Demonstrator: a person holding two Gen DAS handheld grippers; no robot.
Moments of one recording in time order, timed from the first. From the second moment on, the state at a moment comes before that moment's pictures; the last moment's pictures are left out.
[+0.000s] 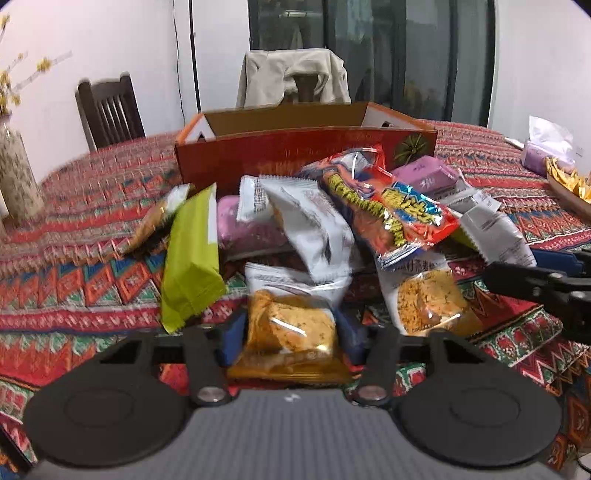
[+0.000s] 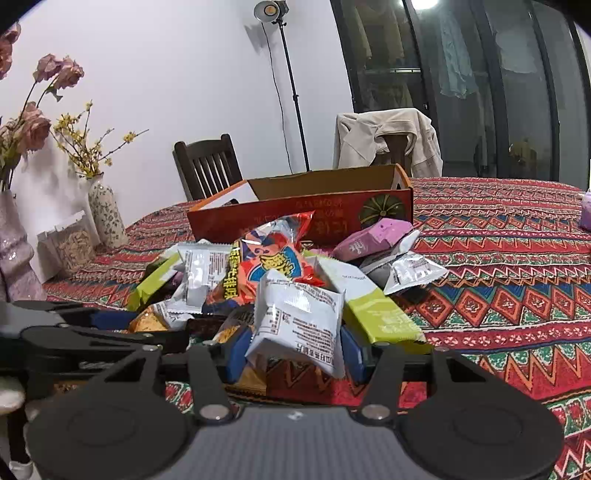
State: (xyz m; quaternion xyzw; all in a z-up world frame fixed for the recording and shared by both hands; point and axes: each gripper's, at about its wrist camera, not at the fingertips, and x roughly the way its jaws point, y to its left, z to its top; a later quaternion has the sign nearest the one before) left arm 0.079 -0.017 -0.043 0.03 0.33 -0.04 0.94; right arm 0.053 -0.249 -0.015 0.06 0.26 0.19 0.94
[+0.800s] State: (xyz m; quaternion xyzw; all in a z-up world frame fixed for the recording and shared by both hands) left arm 0.048 -0.009 0.065 0.00 0.17 -0.02 0.98; right arm 0.053 -0.265 0.056 0.03 0.16 0.18 0.97
